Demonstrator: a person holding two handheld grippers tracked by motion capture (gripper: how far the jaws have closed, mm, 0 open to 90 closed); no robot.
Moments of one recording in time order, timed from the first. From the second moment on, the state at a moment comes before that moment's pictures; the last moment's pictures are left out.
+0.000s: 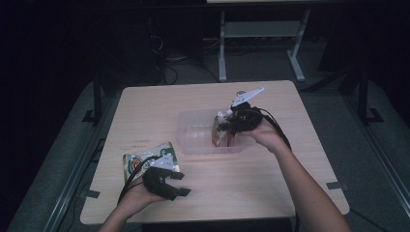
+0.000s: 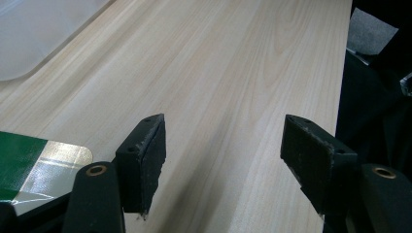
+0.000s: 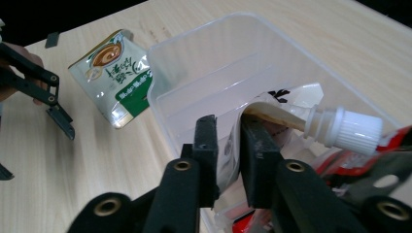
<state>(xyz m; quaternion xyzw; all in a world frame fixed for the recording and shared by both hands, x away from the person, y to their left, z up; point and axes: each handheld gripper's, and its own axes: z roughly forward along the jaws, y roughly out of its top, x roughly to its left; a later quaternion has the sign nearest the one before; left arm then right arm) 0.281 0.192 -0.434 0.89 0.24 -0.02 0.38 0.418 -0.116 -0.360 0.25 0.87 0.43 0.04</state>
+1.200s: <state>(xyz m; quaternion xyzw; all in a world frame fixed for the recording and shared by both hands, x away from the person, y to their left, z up) 0.284 0.197 -0.432 0.90 0.24 -0.01 0.38 0.337 -0.145 -0.384 0.24 0.87 0.42 0.06</state>
